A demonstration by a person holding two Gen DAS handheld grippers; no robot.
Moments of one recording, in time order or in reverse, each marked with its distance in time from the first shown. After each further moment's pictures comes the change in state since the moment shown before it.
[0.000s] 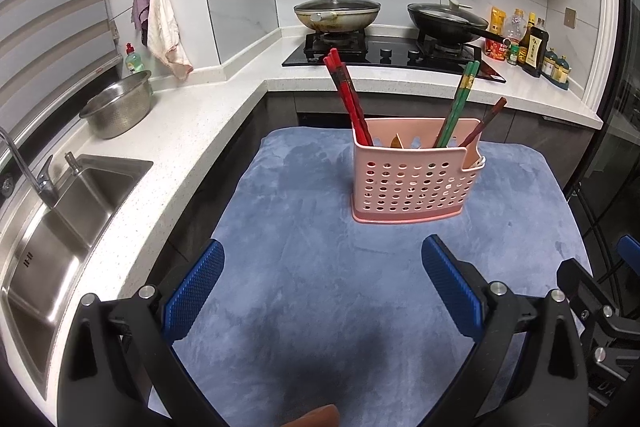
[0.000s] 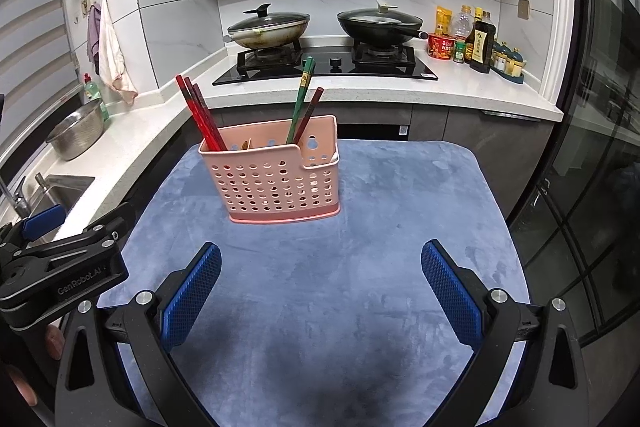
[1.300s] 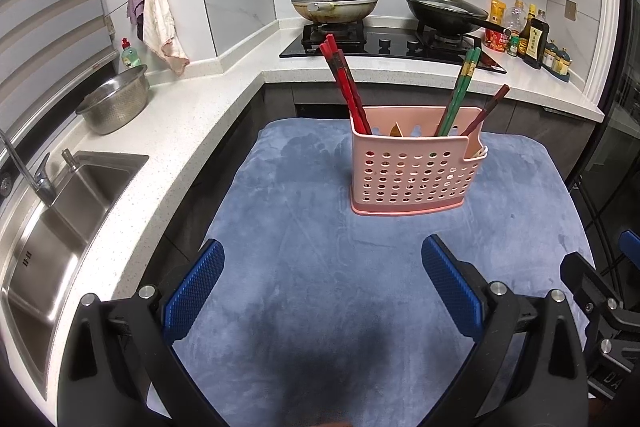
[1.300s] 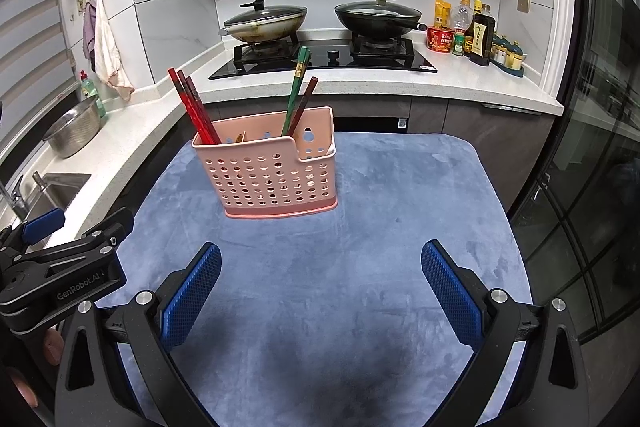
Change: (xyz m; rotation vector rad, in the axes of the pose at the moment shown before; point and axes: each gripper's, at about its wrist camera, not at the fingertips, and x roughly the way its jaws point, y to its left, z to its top) left arm 0.006 -0.004 -0.003 0.006 0.017 0.005; right arm 0.005 -0.005 -0.002 0.007 0.020 0.002
